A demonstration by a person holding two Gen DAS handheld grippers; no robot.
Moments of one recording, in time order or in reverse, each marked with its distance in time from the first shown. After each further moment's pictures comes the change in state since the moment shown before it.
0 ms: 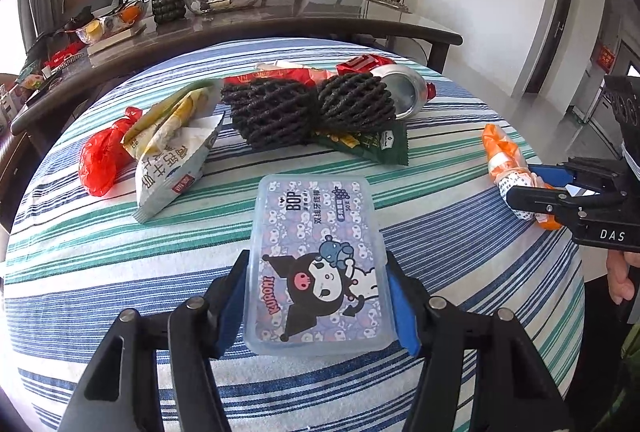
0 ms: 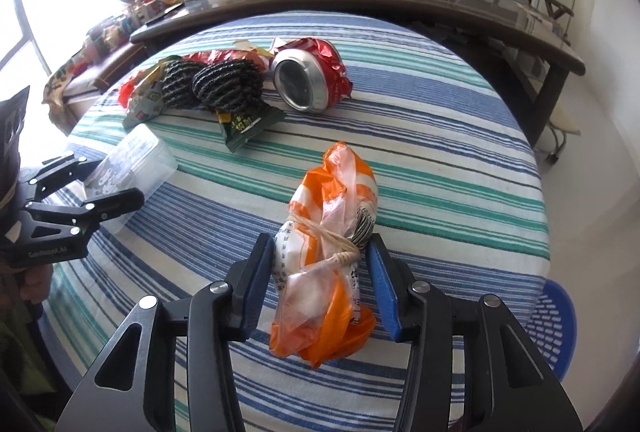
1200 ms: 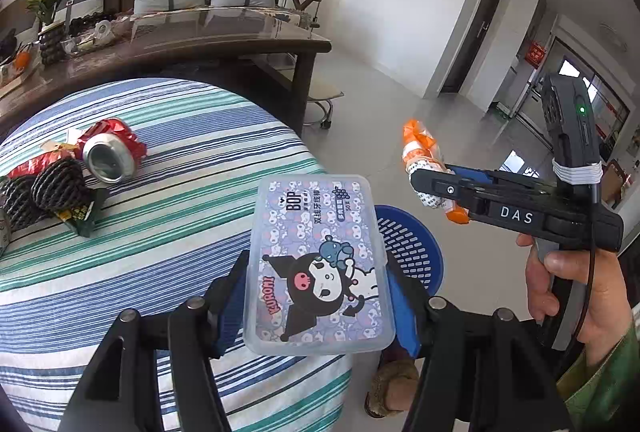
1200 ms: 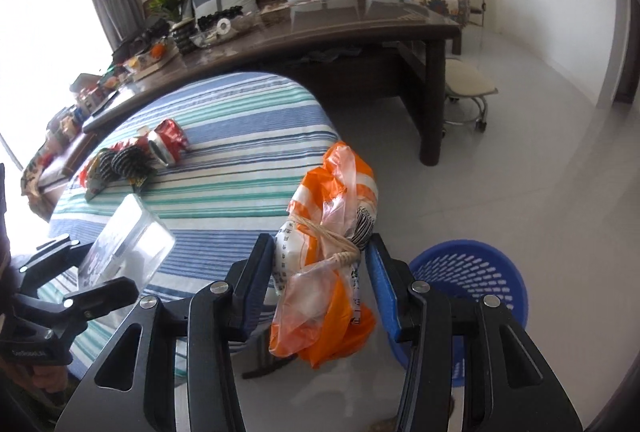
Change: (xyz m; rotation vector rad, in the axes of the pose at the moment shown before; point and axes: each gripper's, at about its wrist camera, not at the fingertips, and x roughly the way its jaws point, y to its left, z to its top) left arm -0.006 -0.235 0.044 0.097 -0.023 -0.293; right arm -0.107 -0.158 -0.053 0.280 -0.138 -0.121
